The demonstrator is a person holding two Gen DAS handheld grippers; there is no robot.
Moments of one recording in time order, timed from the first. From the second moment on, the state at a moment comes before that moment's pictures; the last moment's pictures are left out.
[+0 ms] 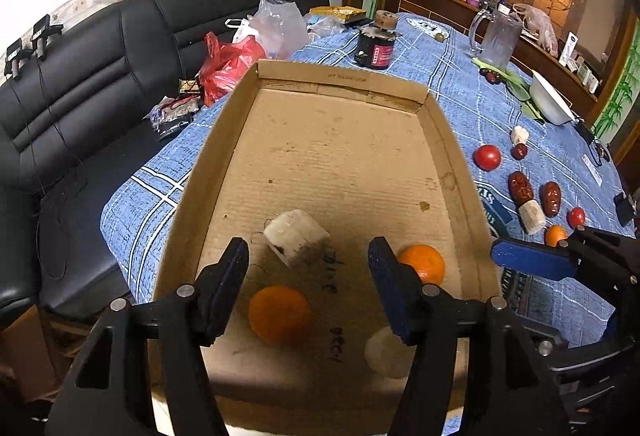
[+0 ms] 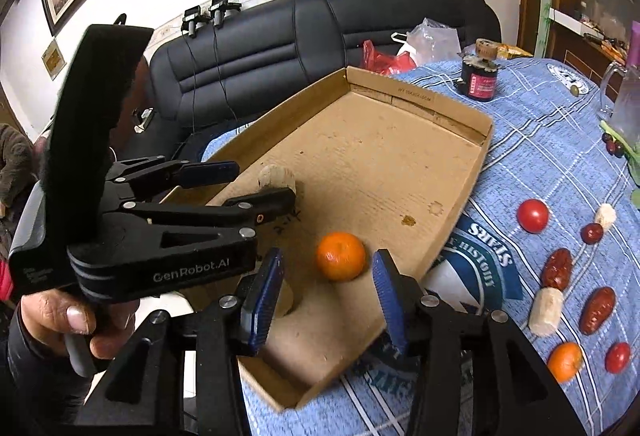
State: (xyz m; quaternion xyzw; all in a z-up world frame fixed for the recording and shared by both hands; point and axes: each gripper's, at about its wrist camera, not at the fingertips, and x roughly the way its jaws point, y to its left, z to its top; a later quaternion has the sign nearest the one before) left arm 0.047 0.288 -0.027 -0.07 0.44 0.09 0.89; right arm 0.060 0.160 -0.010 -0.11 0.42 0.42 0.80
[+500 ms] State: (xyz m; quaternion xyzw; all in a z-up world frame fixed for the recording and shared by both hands) left arm 0.041 0.242 -0.005 -0.05 0.43 0.05 0.90; right arm 0.064 0.079 -0.010 -0.07 0.43 0.36 0.83
